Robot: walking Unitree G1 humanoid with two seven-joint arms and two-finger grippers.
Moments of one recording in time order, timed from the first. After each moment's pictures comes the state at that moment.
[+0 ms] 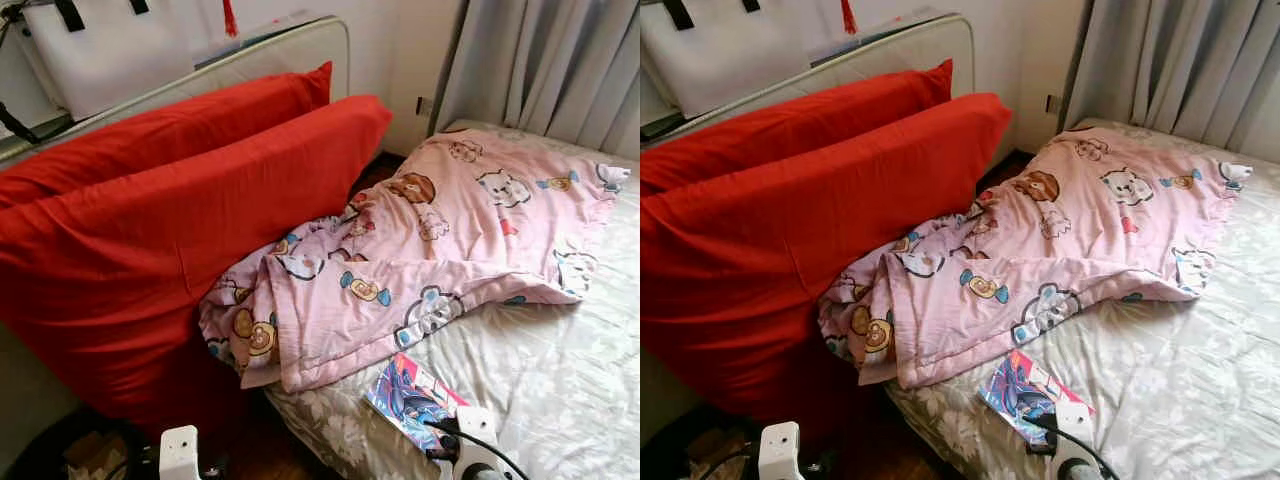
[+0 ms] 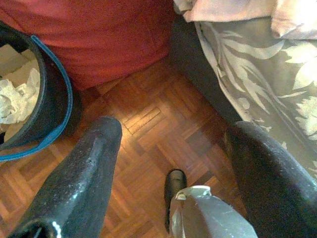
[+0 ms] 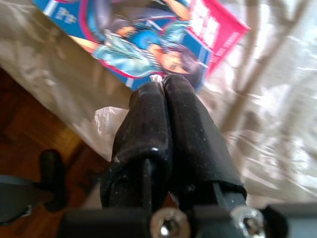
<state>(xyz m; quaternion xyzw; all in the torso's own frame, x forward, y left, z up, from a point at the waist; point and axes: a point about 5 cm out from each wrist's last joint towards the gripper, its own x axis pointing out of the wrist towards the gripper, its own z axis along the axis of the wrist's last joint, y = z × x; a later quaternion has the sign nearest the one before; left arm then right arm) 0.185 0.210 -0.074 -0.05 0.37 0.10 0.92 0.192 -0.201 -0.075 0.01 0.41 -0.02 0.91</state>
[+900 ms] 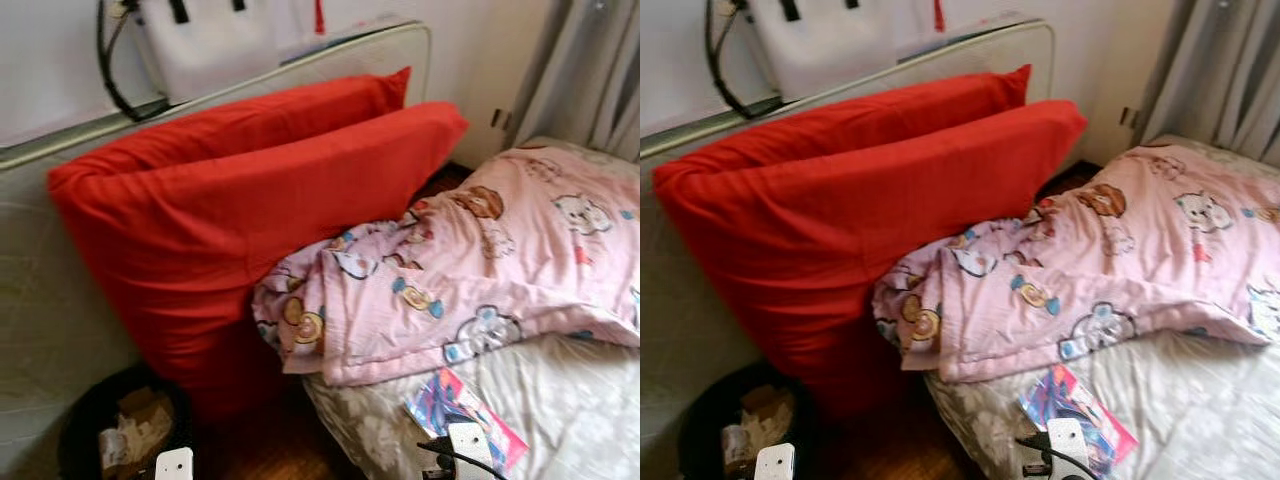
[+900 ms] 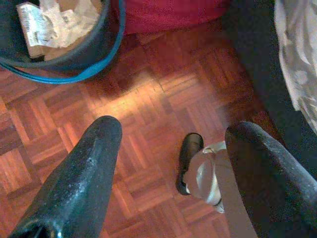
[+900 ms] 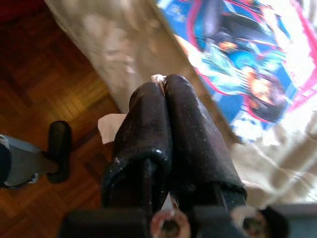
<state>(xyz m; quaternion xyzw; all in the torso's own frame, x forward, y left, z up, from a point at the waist) 0.161 0.215 -0.086 -0.06 0.42 0.10 0.90 0.180 -0.184 -0.084 -0.01 0.43 0.01 0.90</state>
